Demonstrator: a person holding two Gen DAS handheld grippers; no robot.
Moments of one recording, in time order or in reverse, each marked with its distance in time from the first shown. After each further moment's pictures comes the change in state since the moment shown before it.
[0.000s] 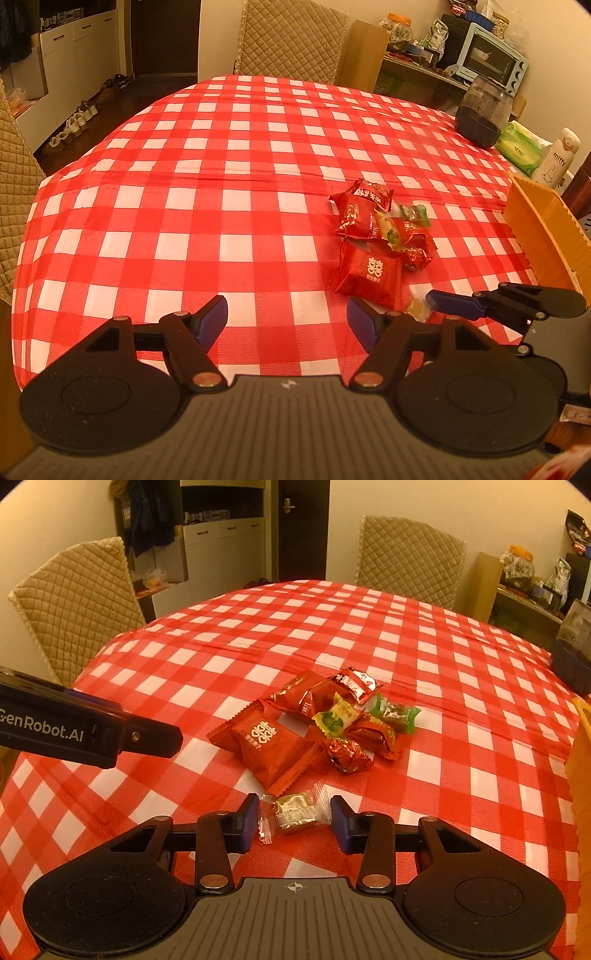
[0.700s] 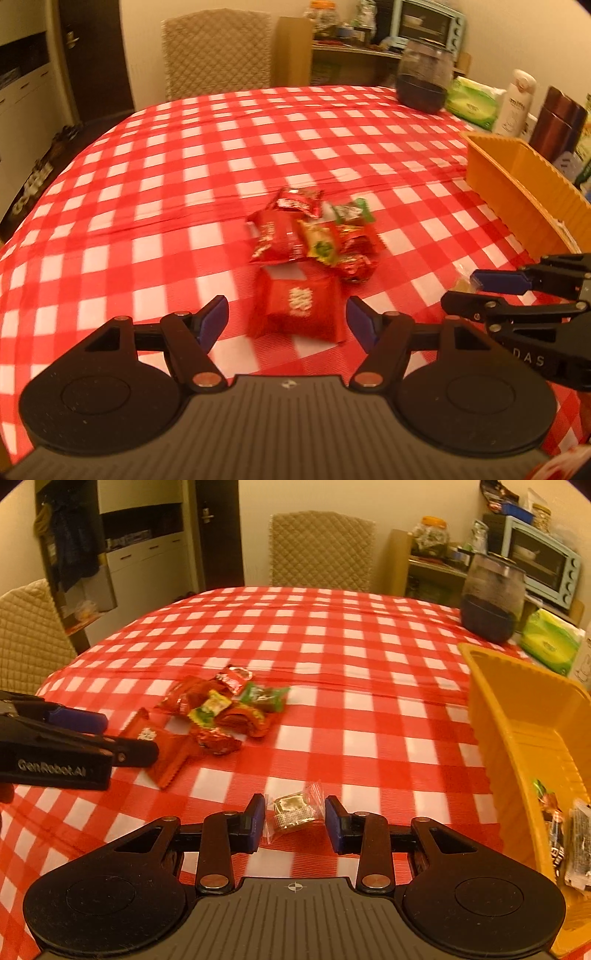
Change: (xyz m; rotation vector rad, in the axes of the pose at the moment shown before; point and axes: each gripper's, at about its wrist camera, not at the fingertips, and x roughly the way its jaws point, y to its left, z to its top) left arm 0.038 -0.061 0.010 0.247 -0.028 -0.064; right arm -0.044 -0.064 -0.020 0.196 -0.018 -0.158
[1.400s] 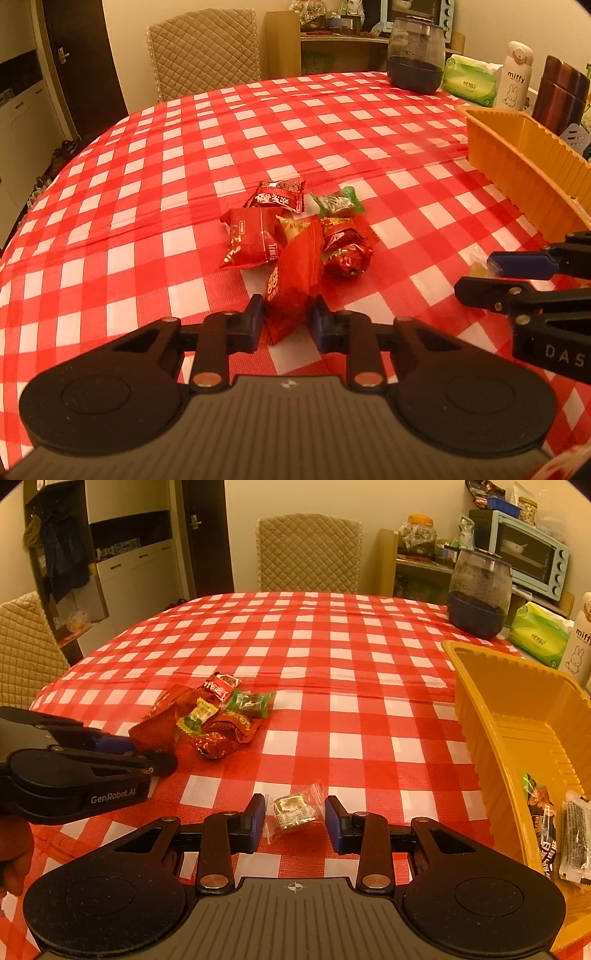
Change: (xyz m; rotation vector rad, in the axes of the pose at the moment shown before) left arm 0.023 -0.021 -0.001 0.058 0.008 0.035; right arm -0.006 -0.002 0.001 0.036 -0.014 -0.013
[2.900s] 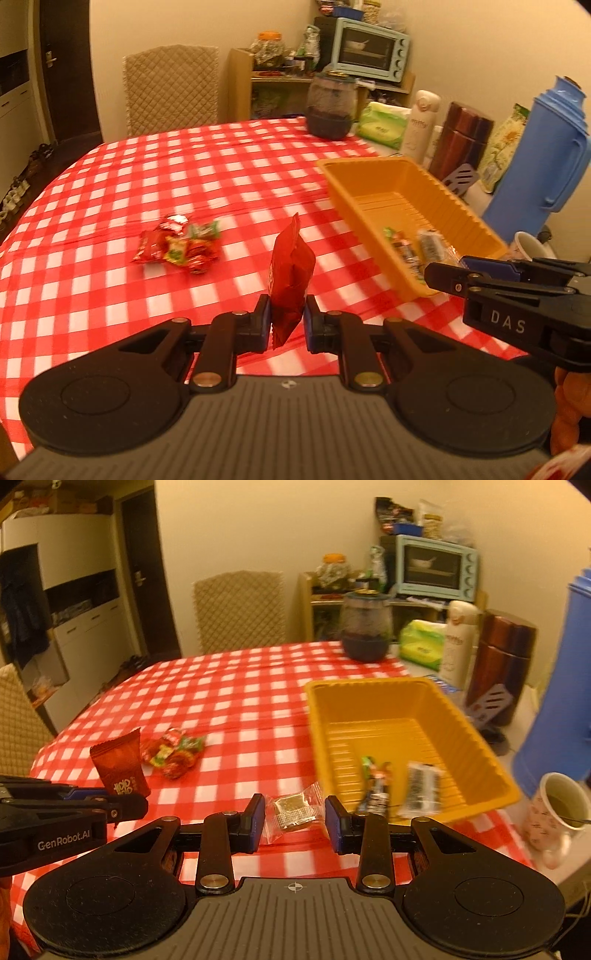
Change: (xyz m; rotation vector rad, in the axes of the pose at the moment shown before) left arm -0.147 -0.114 0.000 -0.050 -0.078 -0.128; right arm -0.171 -0.059 -0.027 0.164 -0.139 -0.133
